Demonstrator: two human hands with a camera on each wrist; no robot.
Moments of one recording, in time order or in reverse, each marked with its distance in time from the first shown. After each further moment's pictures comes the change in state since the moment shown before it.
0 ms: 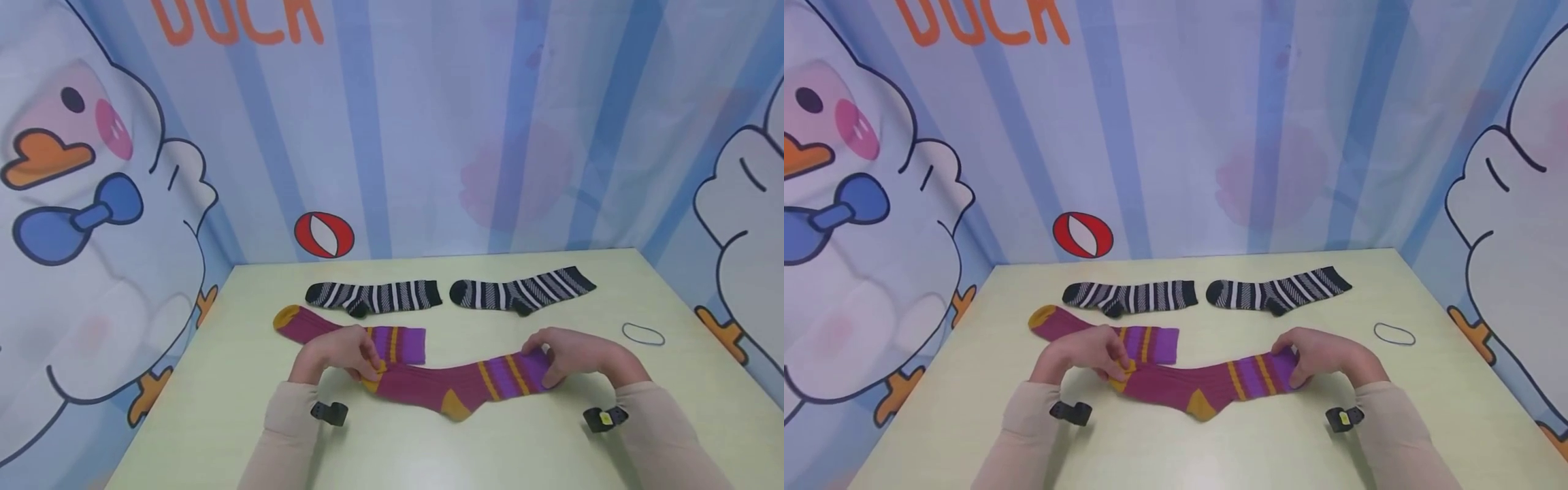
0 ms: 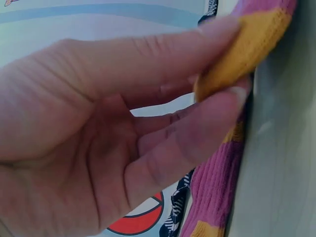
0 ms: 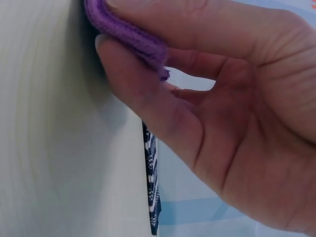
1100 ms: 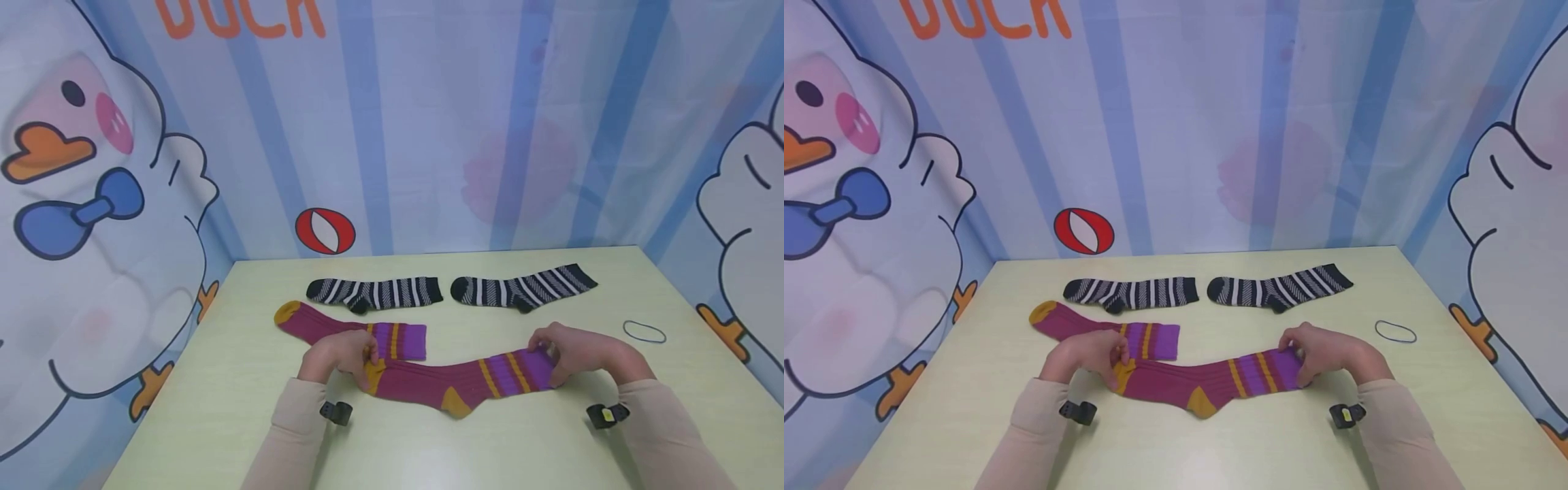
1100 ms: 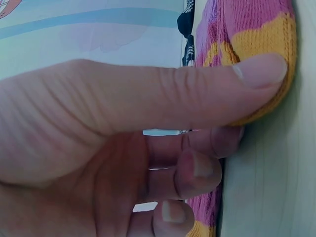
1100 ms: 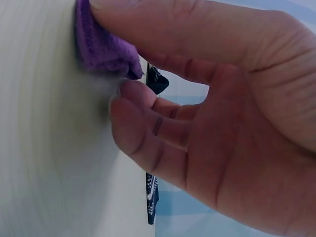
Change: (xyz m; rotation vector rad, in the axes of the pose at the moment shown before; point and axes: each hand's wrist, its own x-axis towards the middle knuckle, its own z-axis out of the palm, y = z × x) left_hand 0.000 0.003 0.008 0.273 0.038 -0.085; right_hand -0.001 0.007 0.001 -0.027 -0.017 0.073
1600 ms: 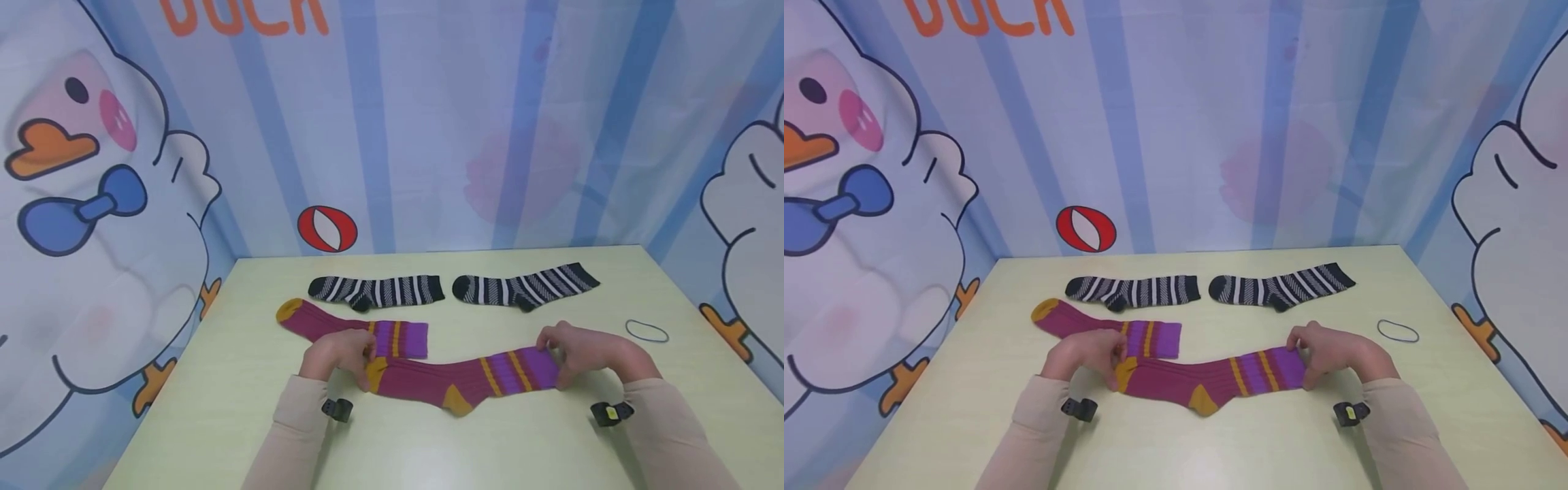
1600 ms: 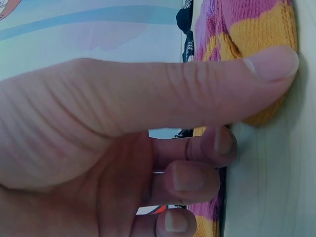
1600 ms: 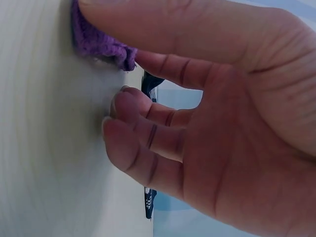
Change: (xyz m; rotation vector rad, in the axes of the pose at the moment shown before) left_hand -0.003 -0.001 0.001 0.092 0.020 -0.015; right_hand -0.006 0.002 -0.002 -0.058 0.002 0.014
